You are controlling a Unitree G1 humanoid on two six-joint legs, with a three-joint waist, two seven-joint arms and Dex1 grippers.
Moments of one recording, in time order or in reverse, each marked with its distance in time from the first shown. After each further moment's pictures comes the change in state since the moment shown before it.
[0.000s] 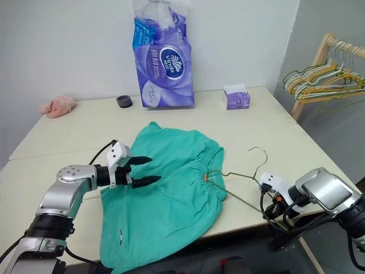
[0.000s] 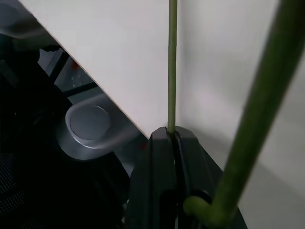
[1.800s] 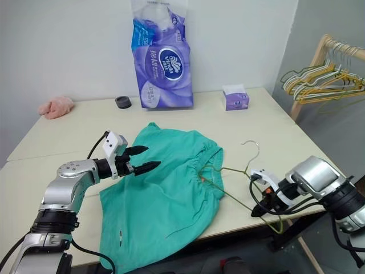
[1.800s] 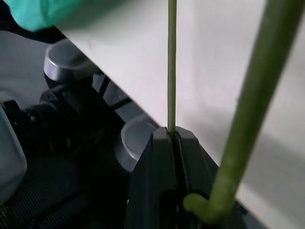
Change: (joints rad) left arm -0.050 -0.050 0.062 0.033 -0.035 0.043 0.129; right arm -0.198 0.136 0.045 0.114 0.155 0.250 0.002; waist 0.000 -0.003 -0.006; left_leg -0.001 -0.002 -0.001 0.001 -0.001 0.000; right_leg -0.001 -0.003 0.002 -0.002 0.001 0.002
